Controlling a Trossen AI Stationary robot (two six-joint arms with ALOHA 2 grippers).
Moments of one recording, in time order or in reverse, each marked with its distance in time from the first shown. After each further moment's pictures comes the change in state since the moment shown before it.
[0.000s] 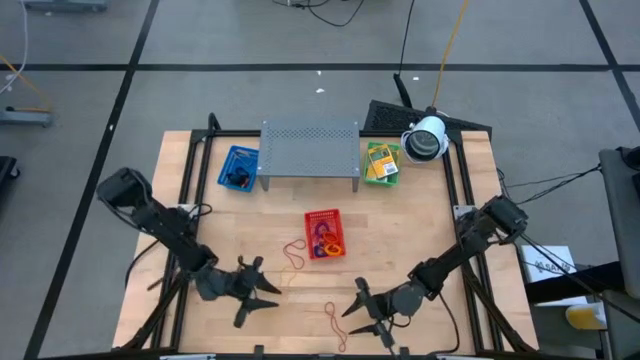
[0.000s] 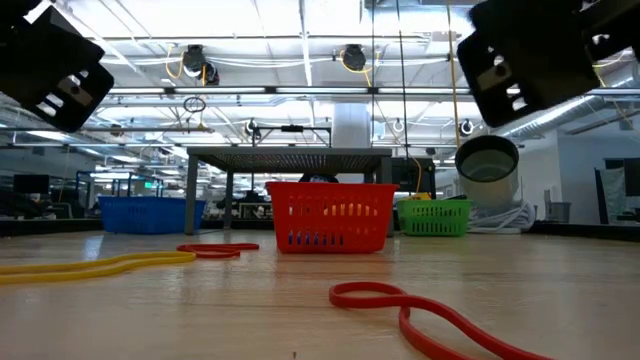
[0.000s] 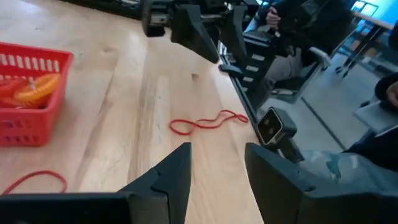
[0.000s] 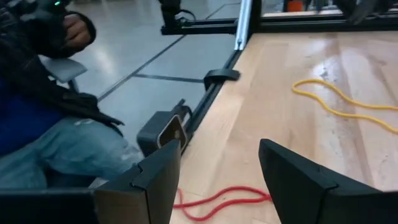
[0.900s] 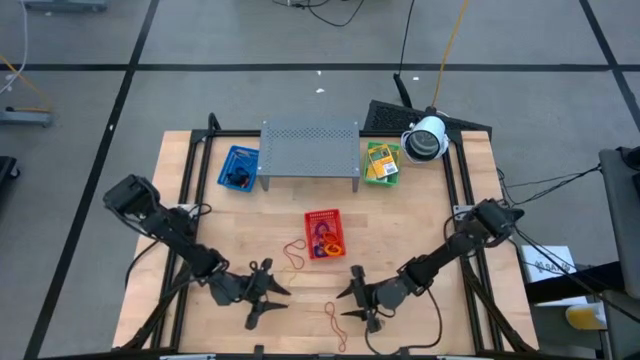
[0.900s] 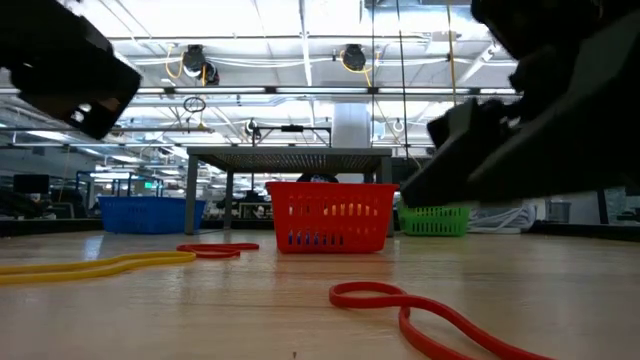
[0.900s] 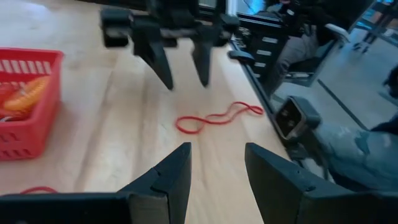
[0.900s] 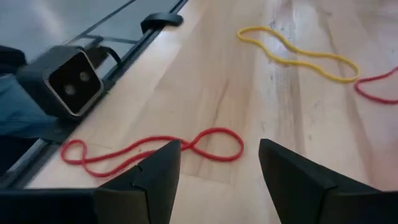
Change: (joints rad) left arm 0.053 0.105 0.098 -0.056 0.034 0.065; right arm -0.084 0.078 -0.001 -0.097 0.057 -0.045
